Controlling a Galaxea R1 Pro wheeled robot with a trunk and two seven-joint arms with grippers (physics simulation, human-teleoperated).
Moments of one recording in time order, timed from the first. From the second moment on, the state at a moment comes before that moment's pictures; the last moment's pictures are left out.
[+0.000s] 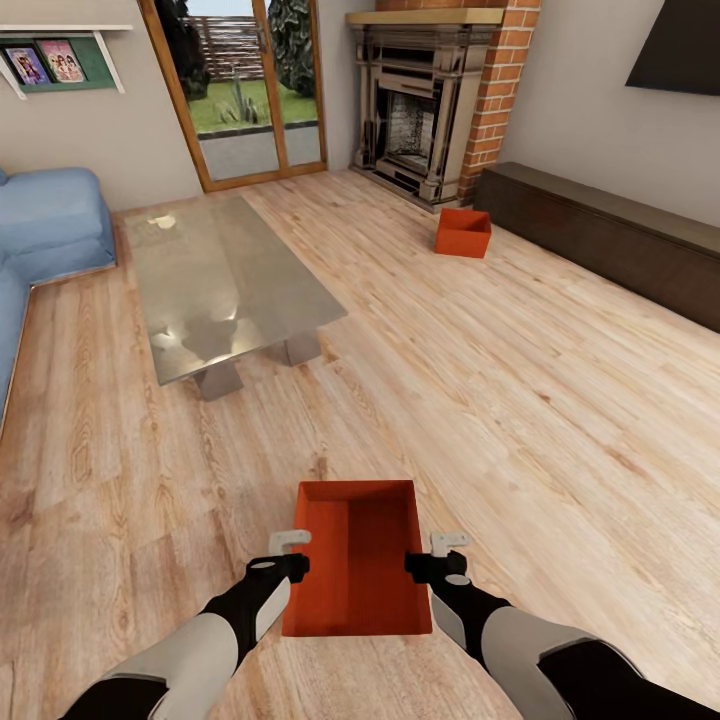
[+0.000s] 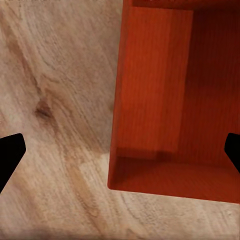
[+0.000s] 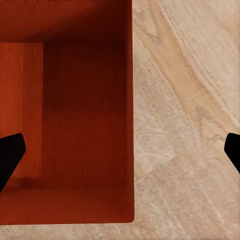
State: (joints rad) left arm -0.75 -0.16 -0.02 -0.23 0.08 0.13 0.26; right arm -0.82 0.16 0.20 0.00 -0.16 -0.16 -0.17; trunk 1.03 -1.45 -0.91
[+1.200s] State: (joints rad) left arm -0.75 -0.15 -0.02 -0.24 0.08 0.13 0.26; right arm -0.82 0.15 0.20 0.00 -0.14 -0.18 -0.17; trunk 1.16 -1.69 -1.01
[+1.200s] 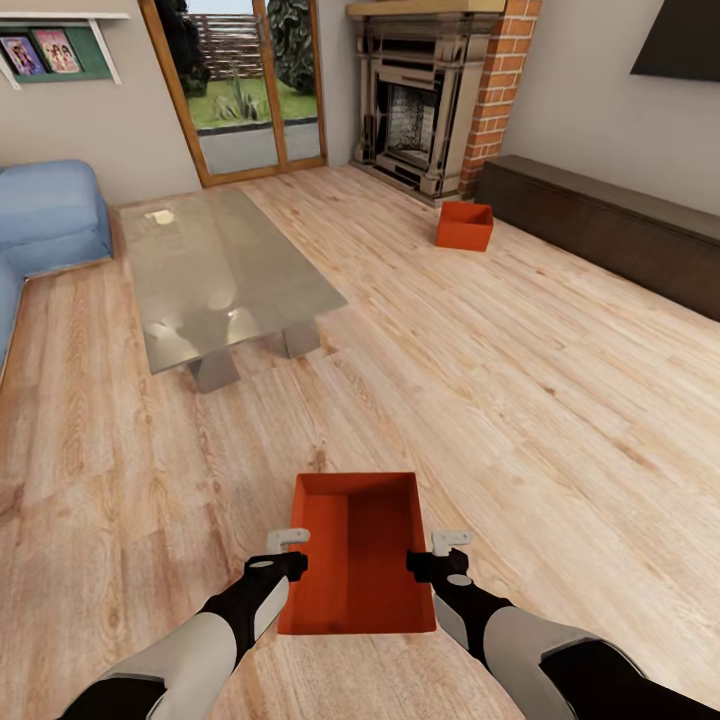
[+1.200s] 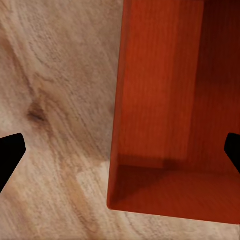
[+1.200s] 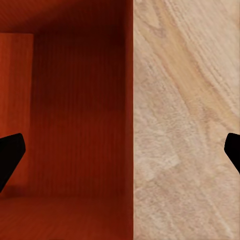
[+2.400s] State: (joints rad) left arm -0.75 -0.13 -0.12 -0.25 0.07 0.12 0.26; right arm -0.82 0.15 0.21 0.00 -0.14 -0.18 -0.17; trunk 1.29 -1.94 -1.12
